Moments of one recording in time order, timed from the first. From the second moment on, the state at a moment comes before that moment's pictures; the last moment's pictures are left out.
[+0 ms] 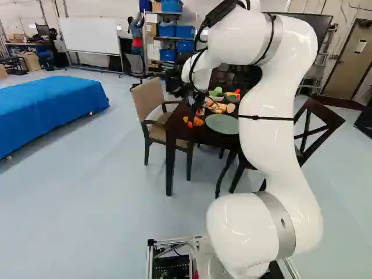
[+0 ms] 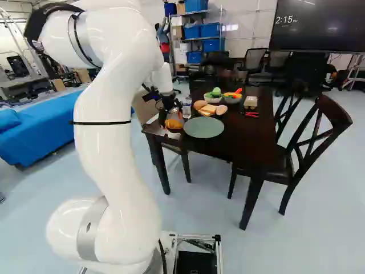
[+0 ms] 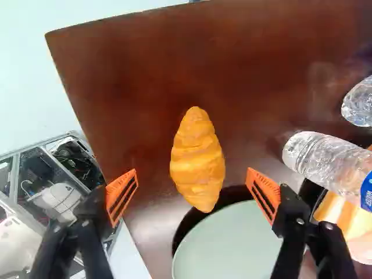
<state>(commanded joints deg) 0.3 -31.0 -79.8 0.0 -38.8 -57.2</state>
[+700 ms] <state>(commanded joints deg) 0.3 -30.1 -79.5 0.0 -38.8 -57.2</state>
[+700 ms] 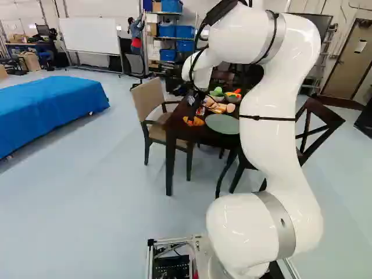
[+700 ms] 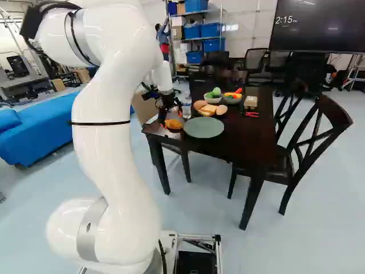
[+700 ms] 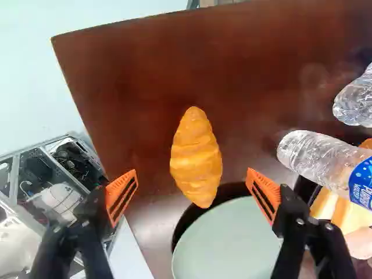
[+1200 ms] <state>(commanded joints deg) 0.3 -30.1 -79.5 0.0 -38.8 -57.2</state>
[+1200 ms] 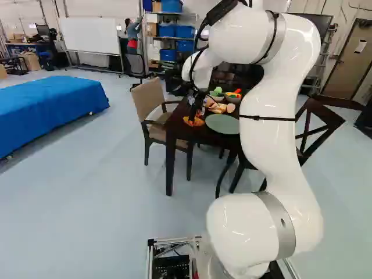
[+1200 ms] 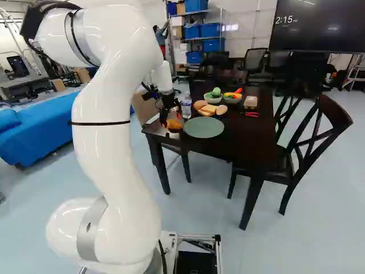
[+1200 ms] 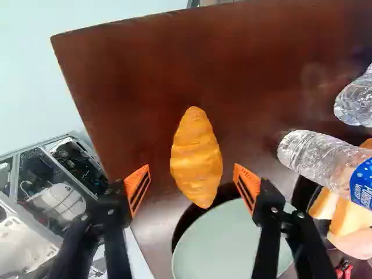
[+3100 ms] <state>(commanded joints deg) 0.3 -27.2 -78.8 0.0 -38.8 -57.2</state>
